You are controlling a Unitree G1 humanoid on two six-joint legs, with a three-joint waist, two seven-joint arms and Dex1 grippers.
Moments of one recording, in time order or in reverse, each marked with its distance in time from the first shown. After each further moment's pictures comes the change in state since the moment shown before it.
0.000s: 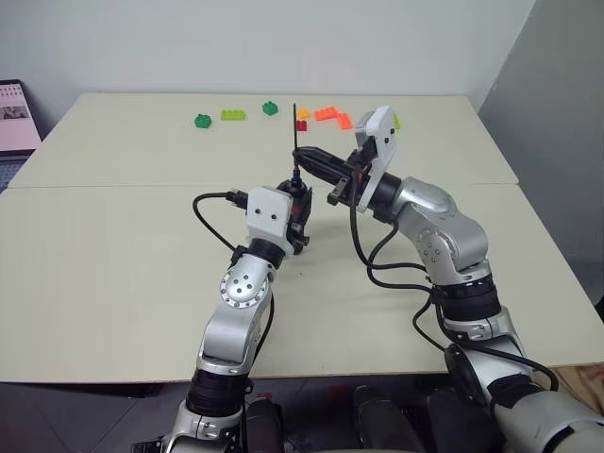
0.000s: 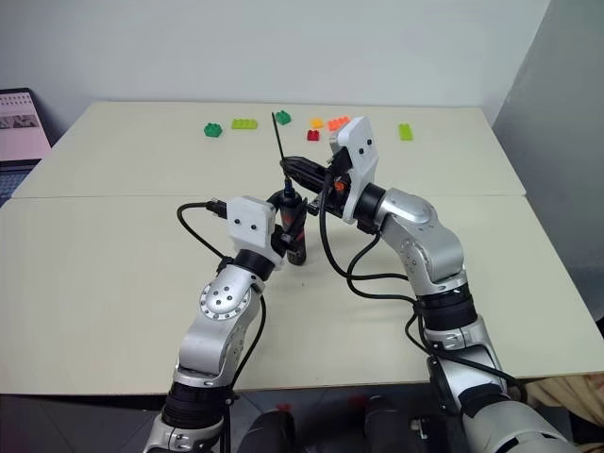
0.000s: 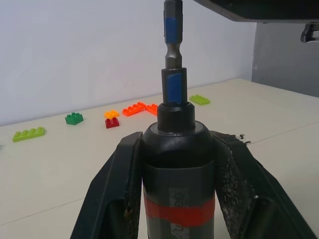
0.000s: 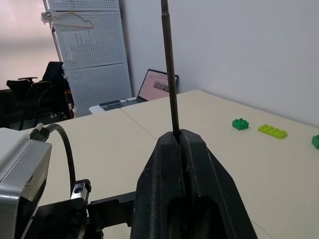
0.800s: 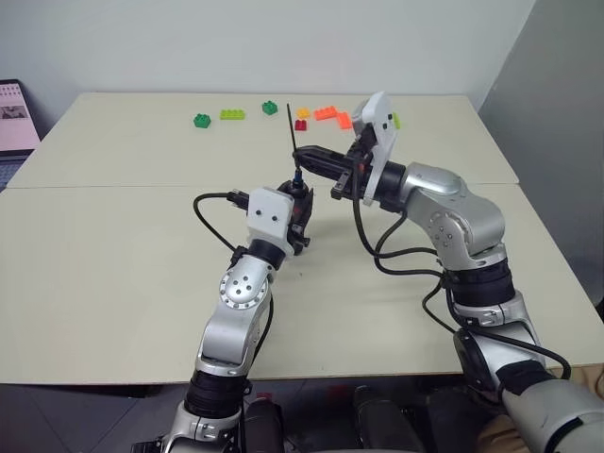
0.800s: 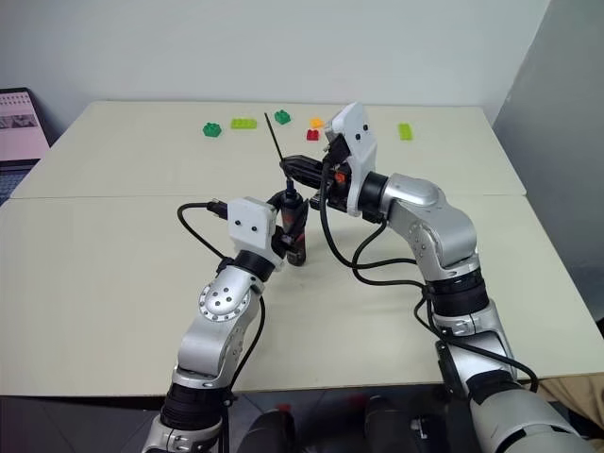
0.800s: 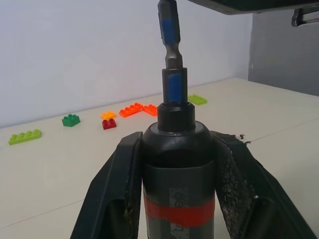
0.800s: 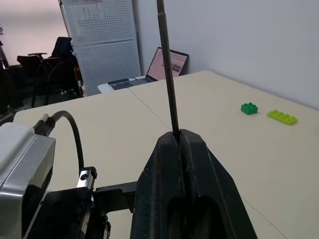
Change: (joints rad) left arm 0.007 0.010 -0.007 -0.007 0.002 -0.006 -0.012; right arm -0.092 -0.070 0.000 0.007 0.026 0.172 0.063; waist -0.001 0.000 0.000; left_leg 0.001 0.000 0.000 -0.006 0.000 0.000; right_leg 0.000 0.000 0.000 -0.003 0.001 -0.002
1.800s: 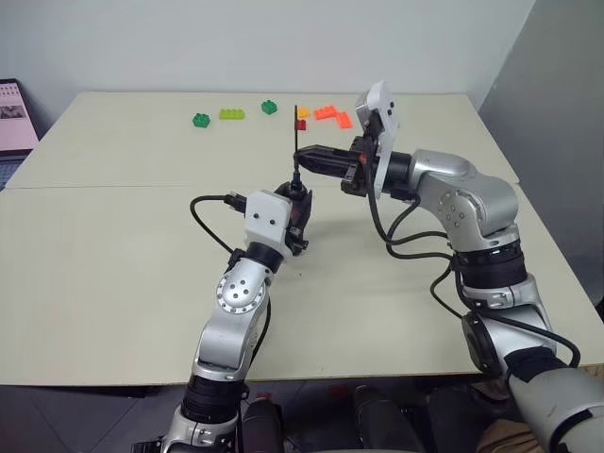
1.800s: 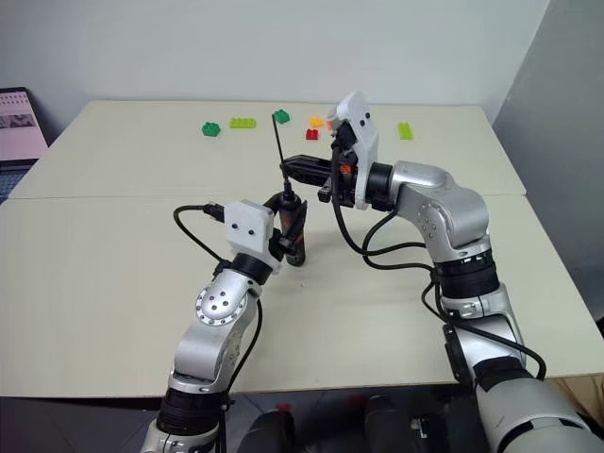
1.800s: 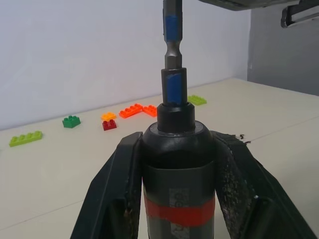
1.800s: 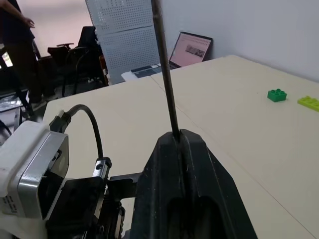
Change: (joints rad) left arm 0.023 0.013 -0.003 -0.024 -0.002 -0.010 -0.009; right arm -0.103 -0.073 0.010 0.092 0.045 0.081 0.144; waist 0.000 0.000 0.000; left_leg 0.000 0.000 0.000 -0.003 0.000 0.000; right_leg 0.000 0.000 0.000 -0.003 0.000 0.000
